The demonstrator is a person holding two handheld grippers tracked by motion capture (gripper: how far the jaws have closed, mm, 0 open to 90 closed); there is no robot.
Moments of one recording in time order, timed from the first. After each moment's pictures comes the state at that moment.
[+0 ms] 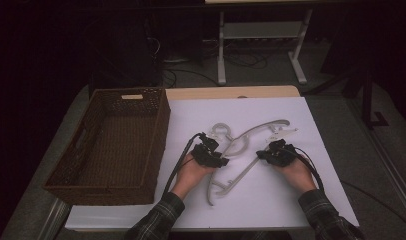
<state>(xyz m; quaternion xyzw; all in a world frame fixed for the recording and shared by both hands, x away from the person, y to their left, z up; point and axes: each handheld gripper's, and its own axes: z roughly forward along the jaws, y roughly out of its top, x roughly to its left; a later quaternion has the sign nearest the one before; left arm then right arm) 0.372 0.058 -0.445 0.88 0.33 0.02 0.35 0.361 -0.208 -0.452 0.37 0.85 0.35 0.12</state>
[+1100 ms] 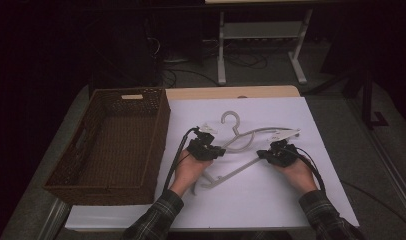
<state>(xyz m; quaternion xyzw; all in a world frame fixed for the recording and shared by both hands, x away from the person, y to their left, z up) 0.373 0.069 -0.425 0.85 0.35 0.04 0.40 0.357 -0.211 -0.447 0.36 0.85 0.36 0.12</state>
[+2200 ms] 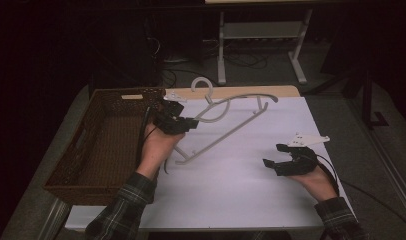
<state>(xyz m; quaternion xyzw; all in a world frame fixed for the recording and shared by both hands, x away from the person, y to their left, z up) 0.375 0.141 -0.303 0.83 0.38 0.12 0.40 0.315 -0.239 -0.415 0.36 0.81 0.44 0.15</state>
